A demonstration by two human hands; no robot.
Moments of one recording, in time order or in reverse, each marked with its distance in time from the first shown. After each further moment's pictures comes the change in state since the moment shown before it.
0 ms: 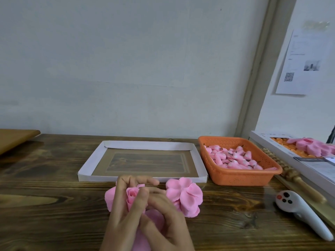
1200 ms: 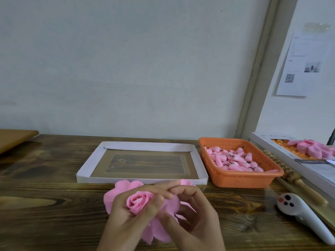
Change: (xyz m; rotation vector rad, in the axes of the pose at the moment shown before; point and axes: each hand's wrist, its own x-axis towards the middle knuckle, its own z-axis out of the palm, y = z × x) left_hand 0.016 0.015 0.001 0.137 -0.233 0.005; right_hand -0.002 -0.016 -0.043 0.049 0.173 0.233
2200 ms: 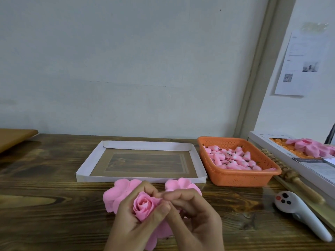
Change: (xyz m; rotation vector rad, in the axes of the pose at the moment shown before) left_hand -0.010 -0.013 0.009 0.108 0.112 0.078; right_hand -0.008 -0.007 0.010 0.028 0.071 -0.270
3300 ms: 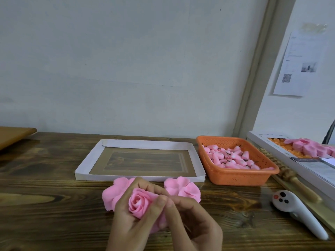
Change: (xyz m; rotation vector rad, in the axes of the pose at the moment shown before) left_hand -0.006 0.023 0.011 -0.099 0.090 -0.102; right_hand -0.014 -0.004 0.013 0.043 0.146 0.029
